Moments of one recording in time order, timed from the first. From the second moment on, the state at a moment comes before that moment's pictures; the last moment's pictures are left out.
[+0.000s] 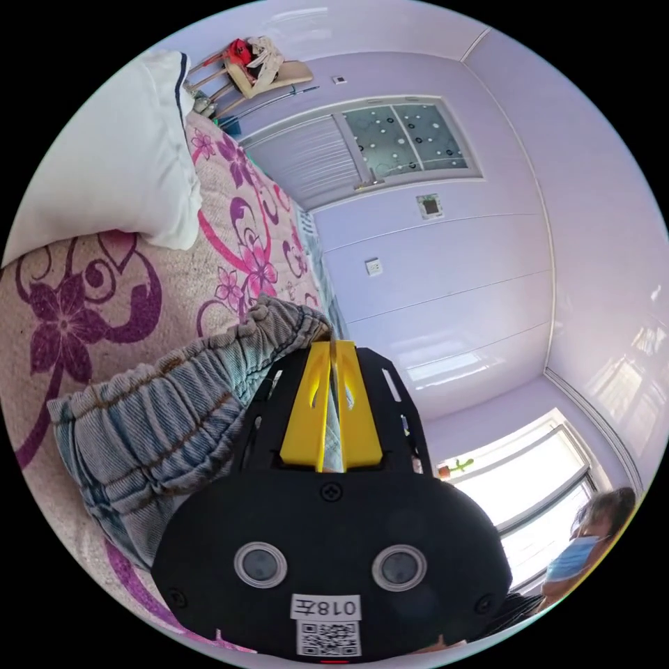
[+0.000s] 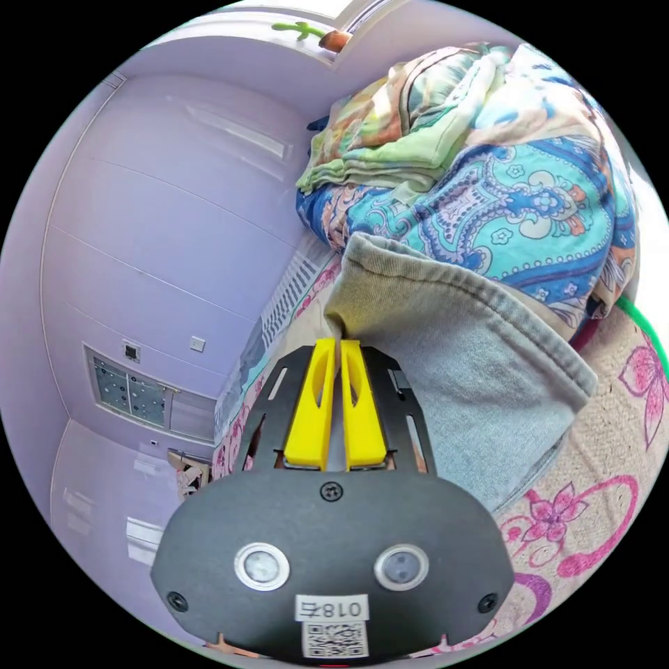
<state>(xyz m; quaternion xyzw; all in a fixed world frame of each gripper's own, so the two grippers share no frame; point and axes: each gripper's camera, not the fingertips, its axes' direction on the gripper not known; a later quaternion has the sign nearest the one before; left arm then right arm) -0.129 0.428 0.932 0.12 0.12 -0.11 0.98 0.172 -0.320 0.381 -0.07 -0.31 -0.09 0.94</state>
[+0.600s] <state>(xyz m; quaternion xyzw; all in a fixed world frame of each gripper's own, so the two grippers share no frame) -0.012 0.534 0.886 -0.07 0.05 0.15 0.98 0.240 -0.098 0.346 -0.29 -0.55 -0.31 0.72</state>
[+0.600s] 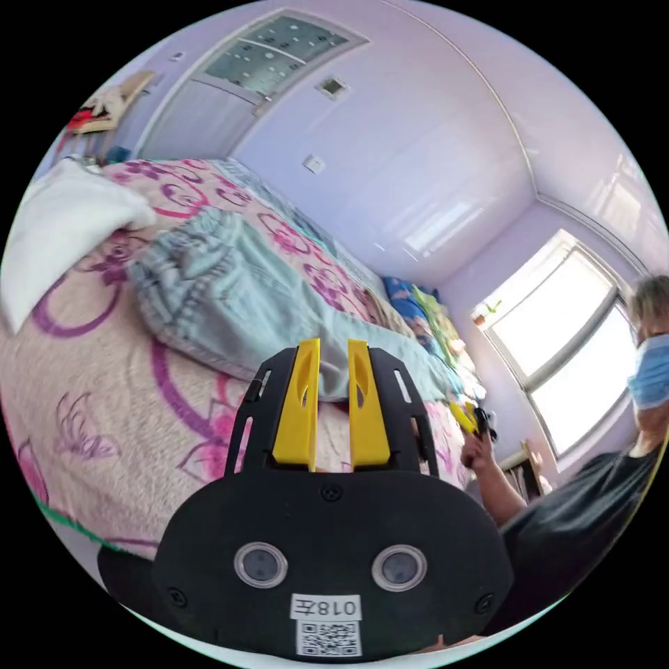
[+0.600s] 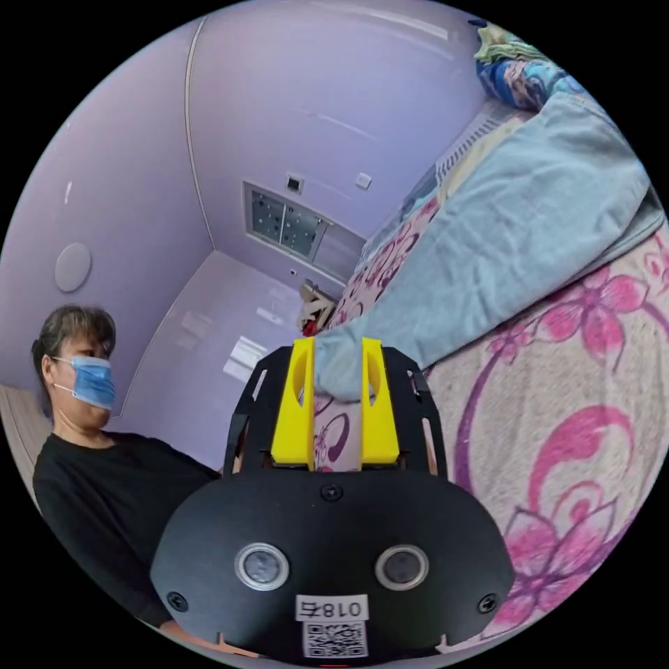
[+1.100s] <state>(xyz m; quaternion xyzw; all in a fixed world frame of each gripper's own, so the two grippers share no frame) -0.097 0.438 0.916 -0.09 -0.03 -0.10 0.99 0.143 0.152 0.454 -0.48 -0.41 -0.25 0.73</state>
